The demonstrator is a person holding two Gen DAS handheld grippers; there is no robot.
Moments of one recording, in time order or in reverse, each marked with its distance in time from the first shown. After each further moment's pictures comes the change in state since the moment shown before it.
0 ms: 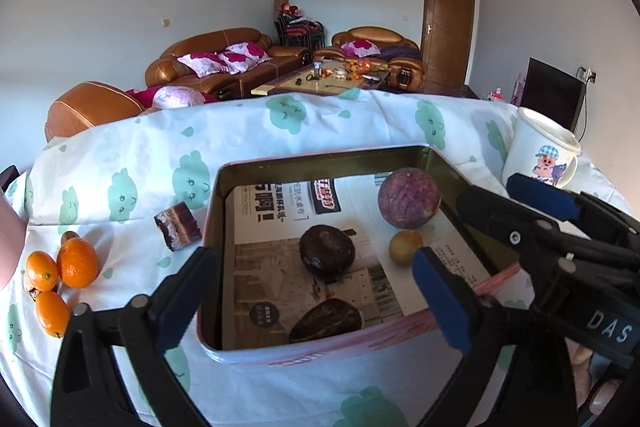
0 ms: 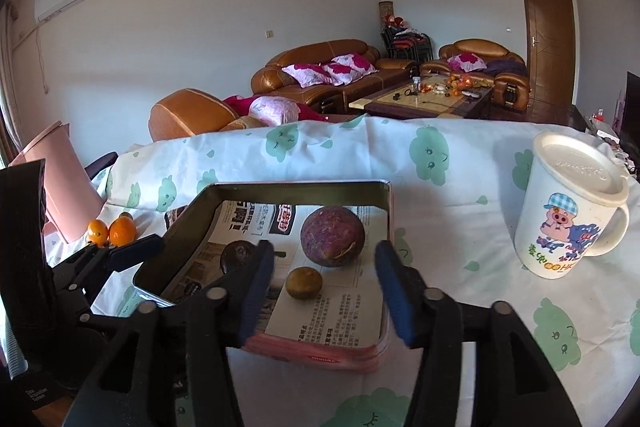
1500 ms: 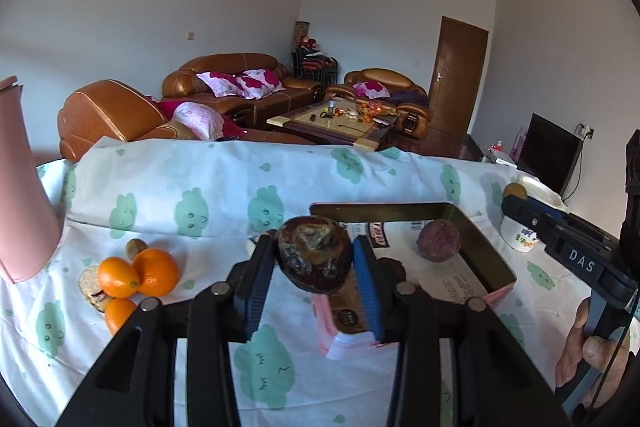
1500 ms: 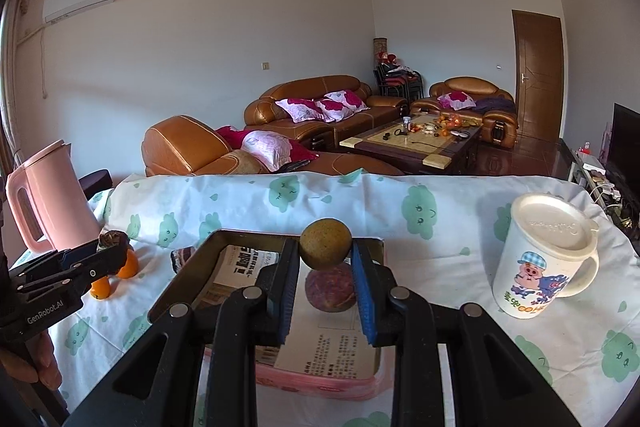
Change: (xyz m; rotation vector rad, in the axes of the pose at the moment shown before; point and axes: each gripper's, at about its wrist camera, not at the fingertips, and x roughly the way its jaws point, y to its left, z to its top) left arm -0.046 0.073 0.006 -0.121 -0.104 -0.047; right arm -0.020 0.014 0.022 -0.043 -0.102 -0.045
